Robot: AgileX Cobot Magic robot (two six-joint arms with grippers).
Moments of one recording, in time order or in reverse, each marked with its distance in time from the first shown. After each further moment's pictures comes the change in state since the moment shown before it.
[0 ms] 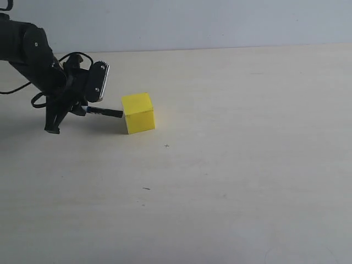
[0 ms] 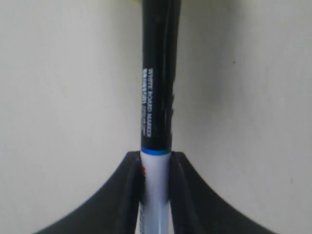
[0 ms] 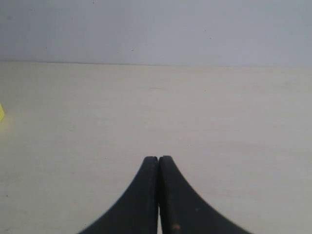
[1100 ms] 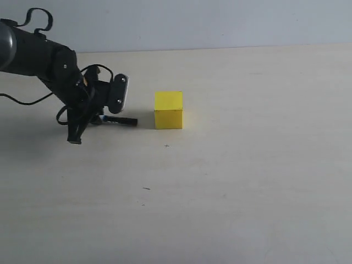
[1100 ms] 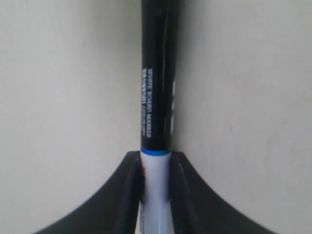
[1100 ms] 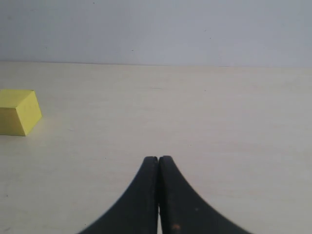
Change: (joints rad) left arm -0.087 0.074 0.000 0.149 -0.063 -0.256; right arm 0.000 0.000 0.000 0.000 0.000 0.000
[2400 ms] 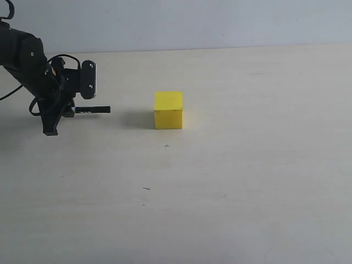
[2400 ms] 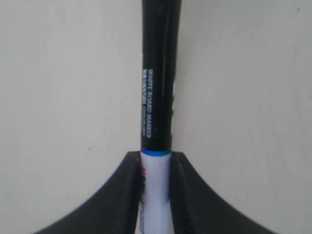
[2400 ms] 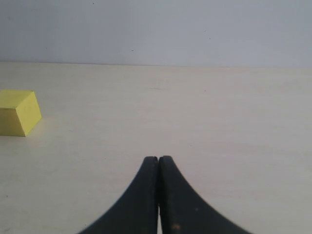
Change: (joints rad) left arm 0.125 -0.033 0.000 0.007 0.032 -0.053; right arm 0.000 0.000 0.000 0.000 0.000 0.000
